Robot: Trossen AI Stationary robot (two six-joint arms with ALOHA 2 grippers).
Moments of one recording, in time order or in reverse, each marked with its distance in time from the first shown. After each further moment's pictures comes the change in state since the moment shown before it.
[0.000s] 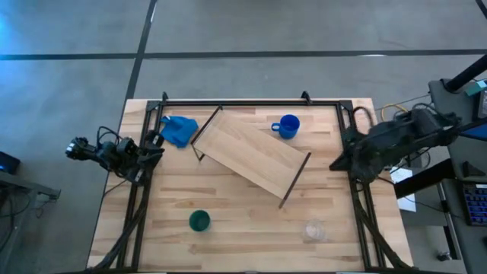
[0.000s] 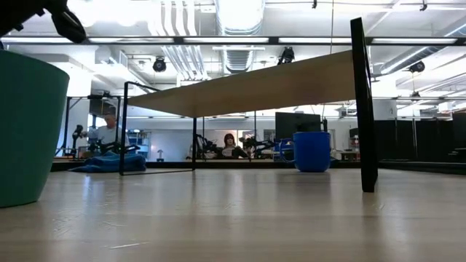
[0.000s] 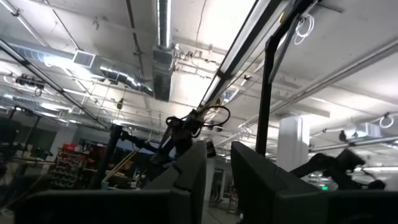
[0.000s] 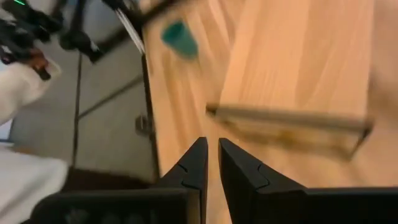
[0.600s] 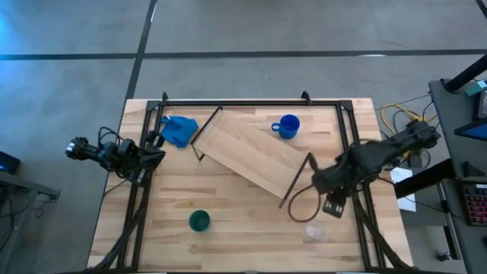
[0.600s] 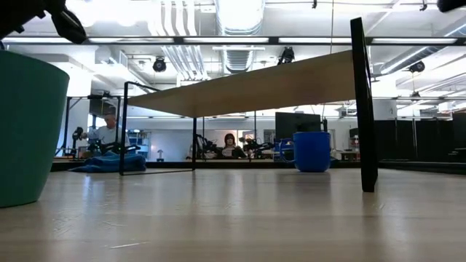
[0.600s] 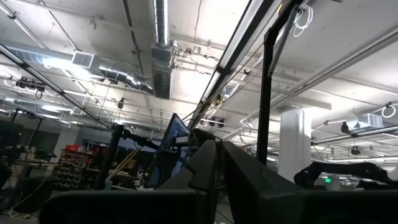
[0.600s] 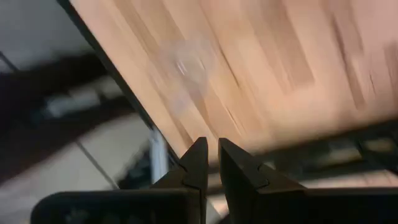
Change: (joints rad) left arm -0.001 0.006 -0.007 0.001 0.007 0.023; right arm 0.100 0.368 -0.103 -0.215 -0.367 0.162
